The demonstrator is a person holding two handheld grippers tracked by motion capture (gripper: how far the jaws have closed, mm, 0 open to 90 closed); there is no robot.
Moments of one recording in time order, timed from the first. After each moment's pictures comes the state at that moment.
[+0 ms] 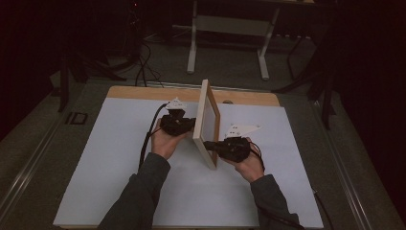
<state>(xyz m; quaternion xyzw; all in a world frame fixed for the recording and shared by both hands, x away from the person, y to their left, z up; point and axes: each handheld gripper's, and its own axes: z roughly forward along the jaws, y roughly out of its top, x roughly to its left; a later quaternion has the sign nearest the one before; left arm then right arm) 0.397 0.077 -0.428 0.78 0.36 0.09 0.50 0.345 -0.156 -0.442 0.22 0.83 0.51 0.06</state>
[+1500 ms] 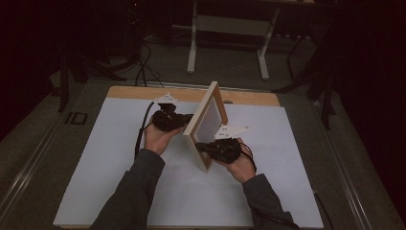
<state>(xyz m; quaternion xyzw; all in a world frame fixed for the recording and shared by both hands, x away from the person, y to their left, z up) 0.403 0.104 -0.421 0.76 0.36 0.05 0.53 0.342 -0.131 -0.446 0.21 0.84 0.50 0.07</state>
